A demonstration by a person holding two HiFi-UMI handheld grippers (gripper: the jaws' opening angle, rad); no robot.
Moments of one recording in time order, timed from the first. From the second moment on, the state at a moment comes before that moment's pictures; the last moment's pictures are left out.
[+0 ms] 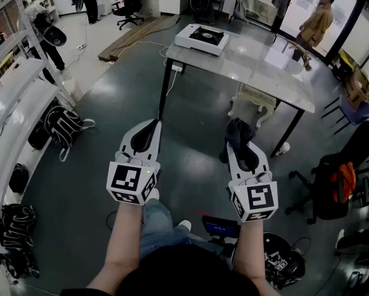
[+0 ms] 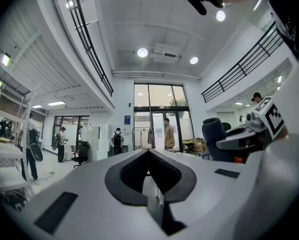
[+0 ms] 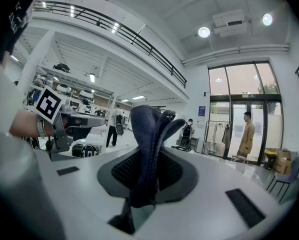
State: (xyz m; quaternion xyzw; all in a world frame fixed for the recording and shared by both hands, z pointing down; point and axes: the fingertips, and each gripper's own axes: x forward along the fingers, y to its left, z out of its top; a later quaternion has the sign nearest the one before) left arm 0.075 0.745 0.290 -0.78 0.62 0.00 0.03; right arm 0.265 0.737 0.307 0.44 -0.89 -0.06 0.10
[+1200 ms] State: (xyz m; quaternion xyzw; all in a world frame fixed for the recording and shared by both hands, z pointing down) left arm 0.006 0.500 0.300 -0.81 0.59 0.01 0.01; right arm 0.192 0.502 0.315 0.47 -0.88 -0.03 0.09
